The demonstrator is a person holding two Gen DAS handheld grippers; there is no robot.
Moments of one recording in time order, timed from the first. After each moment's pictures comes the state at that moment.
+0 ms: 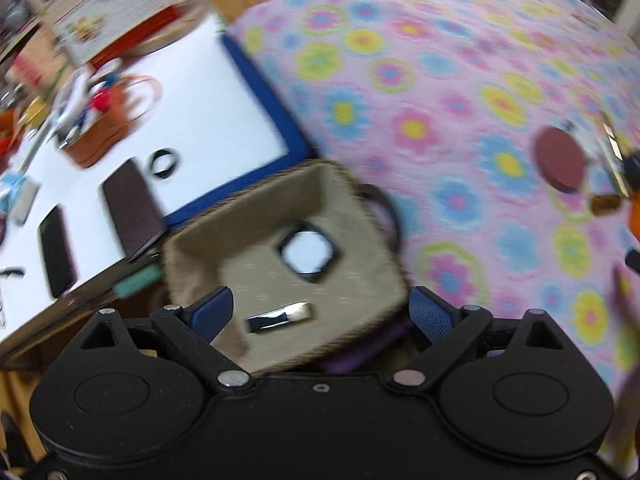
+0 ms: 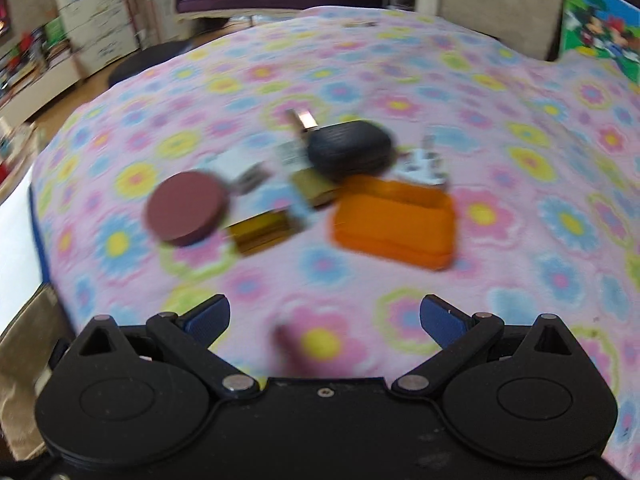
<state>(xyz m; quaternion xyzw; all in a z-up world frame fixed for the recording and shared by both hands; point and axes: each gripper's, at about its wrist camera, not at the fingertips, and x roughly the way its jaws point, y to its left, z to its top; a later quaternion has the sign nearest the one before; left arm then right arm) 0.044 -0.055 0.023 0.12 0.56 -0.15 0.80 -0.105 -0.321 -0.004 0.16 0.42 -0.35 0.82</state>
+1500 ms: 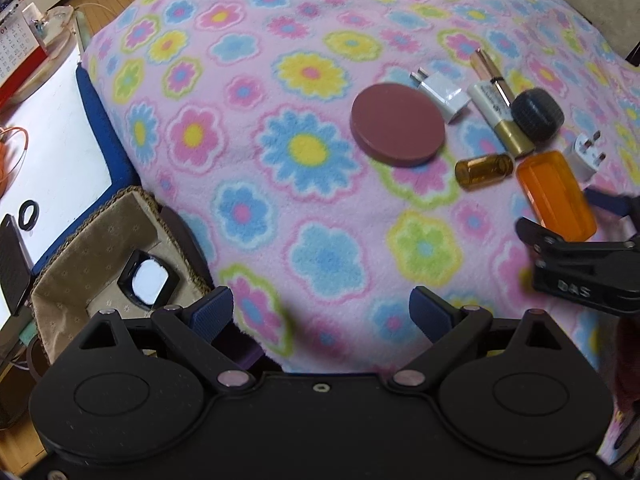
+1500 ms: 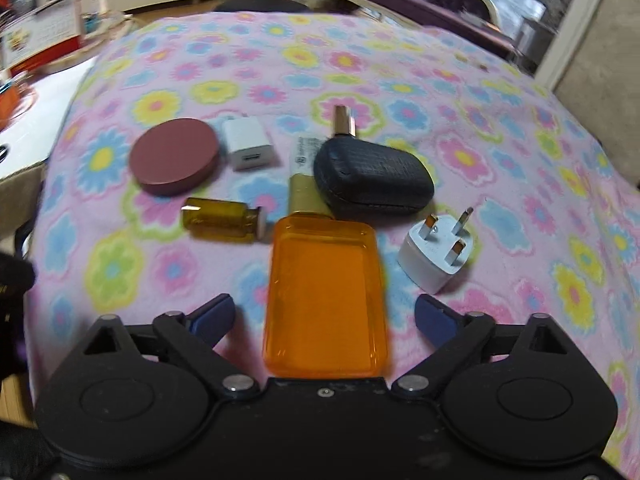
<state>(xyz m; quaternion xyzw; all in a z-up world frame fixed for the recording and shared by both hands) 0.018 -0.181 -0.006 0.13 0.57 -0.25 0.77 -0.072 -0.371 -0.041 0.01 0.48 -0.17 0.86</state>
